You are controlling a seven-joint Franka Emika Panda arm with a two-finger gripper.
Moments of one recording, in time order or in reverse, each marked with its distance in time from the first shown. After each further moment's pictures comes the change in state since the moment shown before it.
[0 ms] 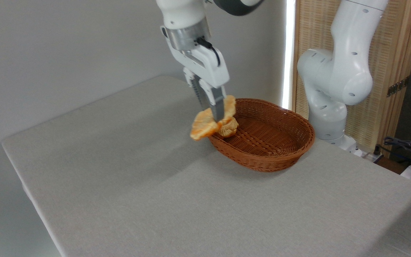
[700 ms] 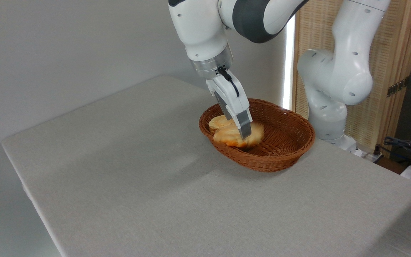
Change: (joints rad) arm 0.001 -0.018 0.083 -0.107 0.003 -0.029 0.215
